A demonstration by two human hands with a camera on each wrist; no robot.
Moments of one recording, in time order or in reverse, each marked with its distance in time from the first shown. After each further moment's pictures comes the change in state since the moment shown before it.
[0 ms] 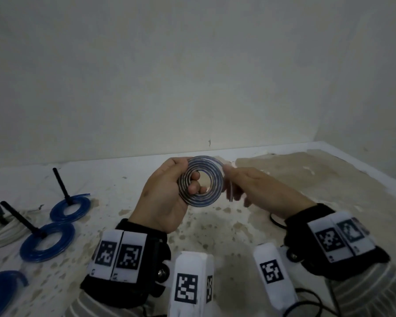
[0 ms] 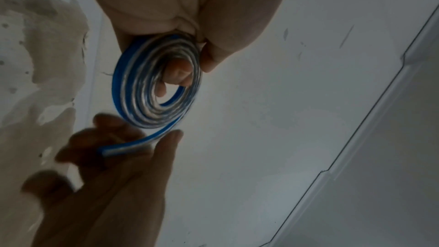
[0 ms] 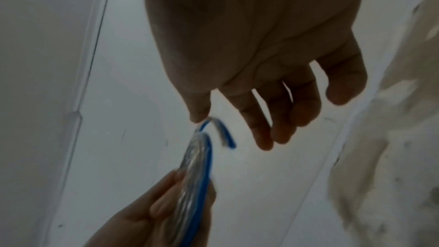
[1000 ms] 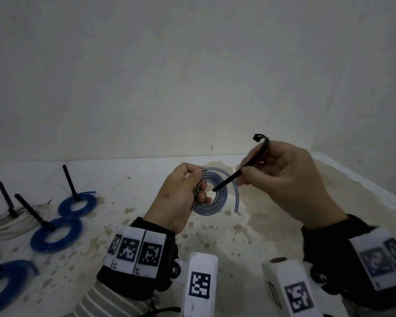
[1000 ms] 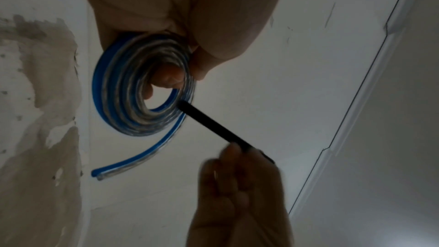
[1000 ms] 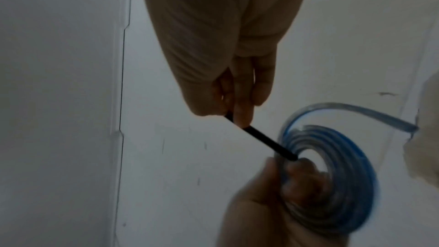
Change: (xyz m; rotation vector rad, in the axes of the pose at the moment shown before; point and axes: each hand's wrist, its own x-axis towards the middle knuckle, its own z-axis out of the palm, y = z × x) left_hand -0.010 0.000 -0.003 0.269 -0.014 -0.015; right_hand -0.041 -0.040 -0.012 0.293 0.309 -0.442
